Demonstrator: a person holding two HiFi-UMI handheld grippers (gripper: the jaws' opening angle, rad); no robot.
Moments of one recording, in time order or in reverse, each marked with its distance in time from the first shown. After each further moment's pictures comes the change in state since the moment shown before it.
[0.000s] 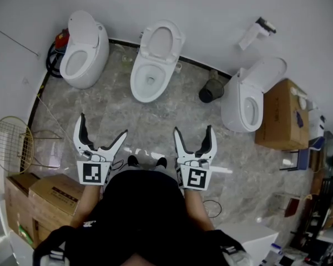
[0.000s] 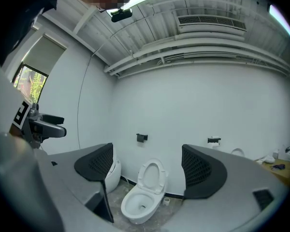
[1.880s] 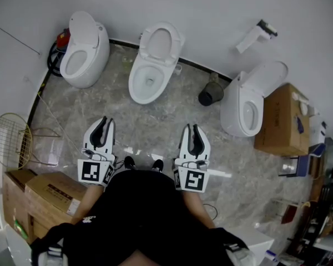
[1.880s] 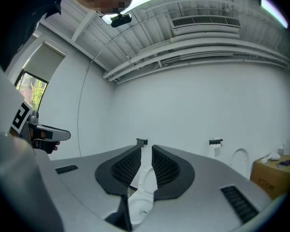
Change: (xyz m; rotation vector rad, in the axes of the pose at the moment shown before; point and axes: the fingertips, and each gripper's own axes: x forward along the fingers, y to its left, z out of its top) left arm 0.026 -0.040 0.002 -0.138 0.012 0.012; right arm 0.007 -0.035 0.007 0.033 -0.056 0.023
